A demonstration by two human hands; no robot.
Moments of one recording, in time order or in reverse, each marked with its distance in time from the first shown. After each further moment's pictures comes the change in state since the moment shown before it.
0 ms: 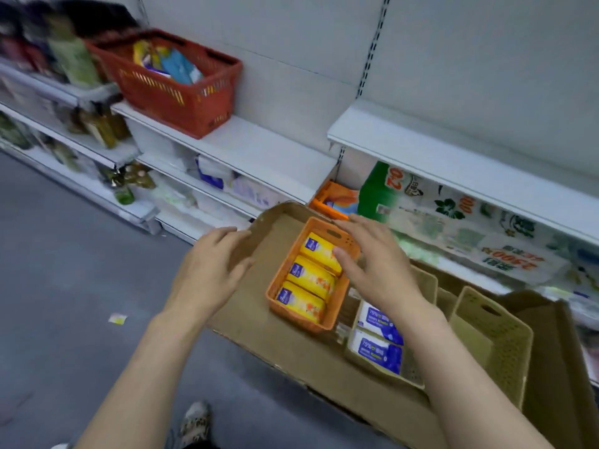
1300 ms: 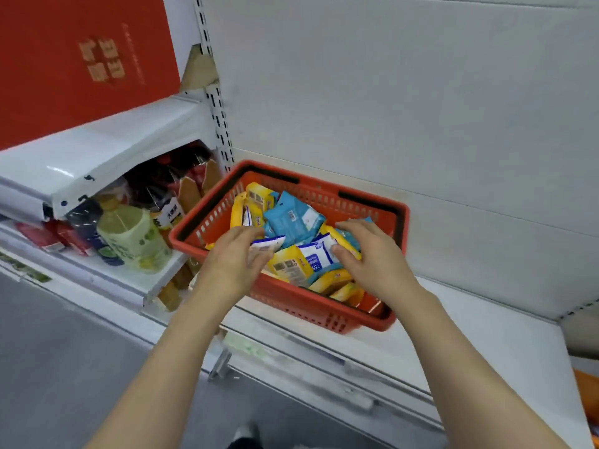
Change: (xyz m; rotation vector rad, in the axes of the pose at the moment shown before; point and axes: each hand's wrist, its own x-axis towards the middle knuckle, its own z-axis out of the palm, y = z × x) left_hand 0.651 -0.464 -0.172 0.020 -0.091 0.051; right_hand 0.729 -0.232 0.271 0.125 0.015 0.145
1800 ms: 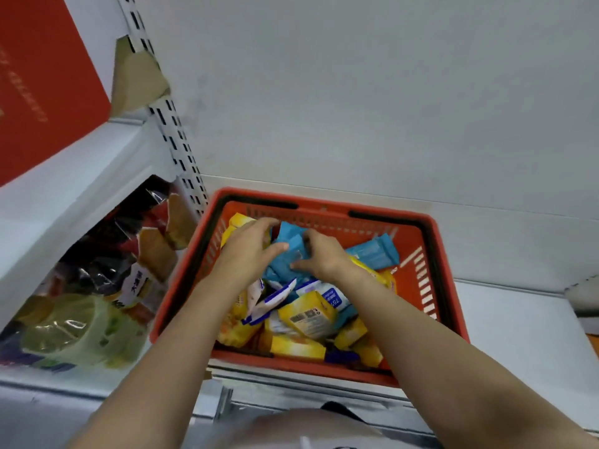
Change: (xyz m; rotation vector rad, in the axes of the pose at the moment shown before) left_hand 0.188 -0.065 0.046 -0.122 -0.336 0.097; right_hand 0.173 0.004 0.130 0.069 -0.251 0.432
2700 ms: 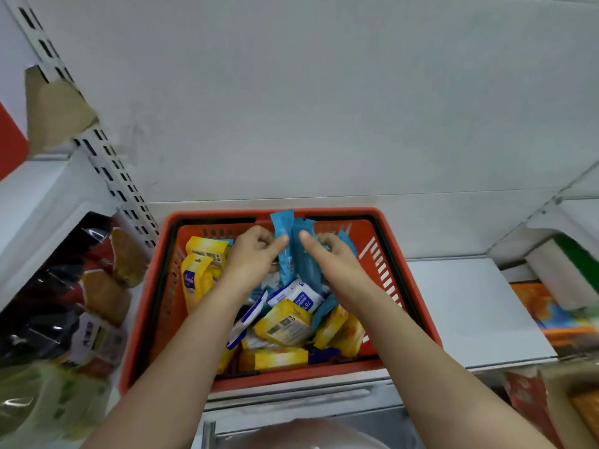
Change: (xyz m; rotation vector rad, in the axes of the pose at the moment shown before) left_hand 0.008 0.050 0.025 -0.753 -0.136 -0.094; right_hand -0.081 0.006 -0.029 0.900 0.328 0.248
